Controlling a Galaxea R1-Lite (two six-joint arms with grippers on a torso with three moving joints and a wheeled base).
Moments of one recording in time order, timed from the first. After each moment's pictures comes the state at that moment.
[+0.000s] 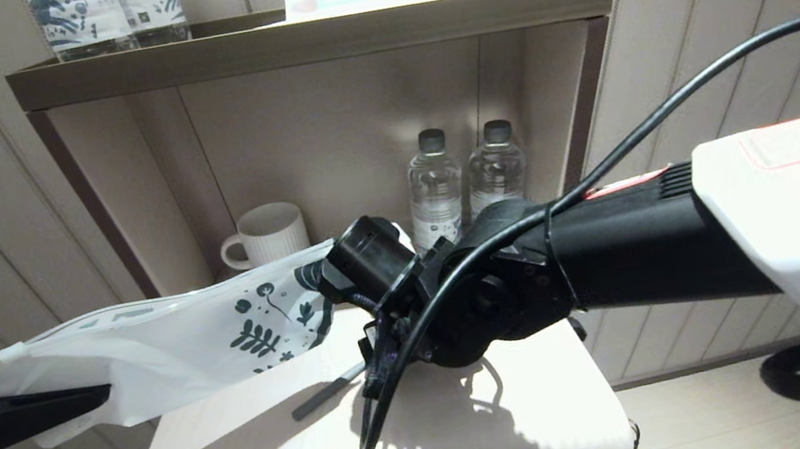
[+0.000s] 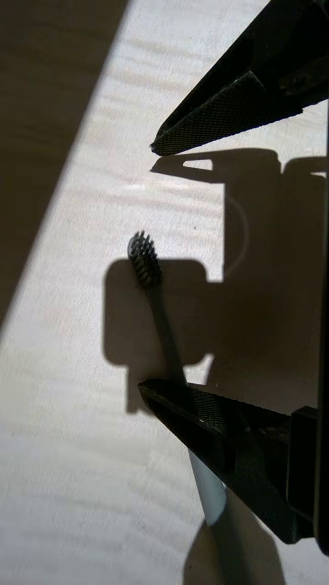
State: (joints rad) left arm 0.08 1.19 -1.00 0.55 -0.73 0.48; right arm 0.89 2.18 -1.76 0.49 -0.49 0.45
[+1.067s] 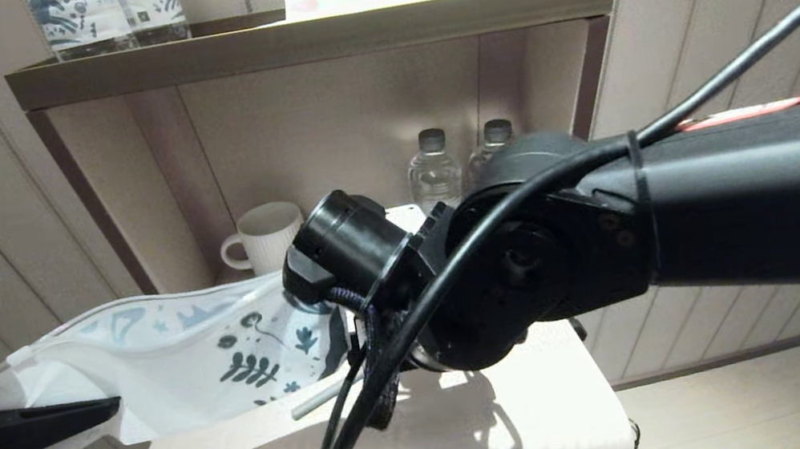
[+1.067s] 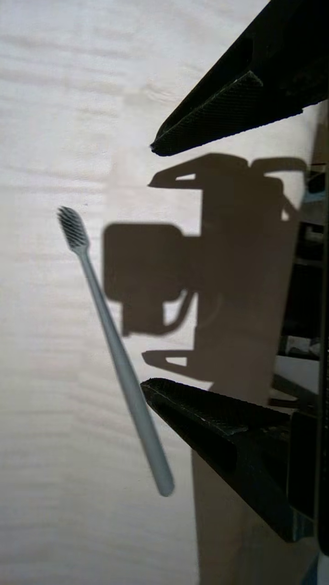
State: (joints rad) left arm 0.07 1.20 -0.97 0.55 -0.75 0.48; right arm 1.01 2.09 -1.93 0.78 -0.48 0.78
